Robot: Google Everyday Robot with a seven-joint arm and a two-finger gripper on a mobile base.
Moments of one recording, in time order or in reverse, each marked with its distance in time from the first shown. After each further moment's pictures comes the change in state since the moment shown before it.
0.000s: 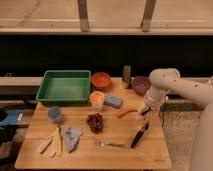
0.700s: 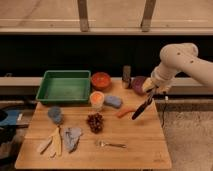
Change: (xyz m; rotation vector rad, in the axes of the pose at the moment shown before) arm -0.050 0.021 -0.139 0.015 -0.266 -0.029
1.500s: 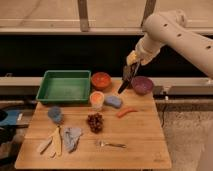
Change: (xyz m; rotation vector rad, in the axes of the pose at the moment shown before) arm -0.098 0.109 -0.079 -0.069 -0.202 -0.169
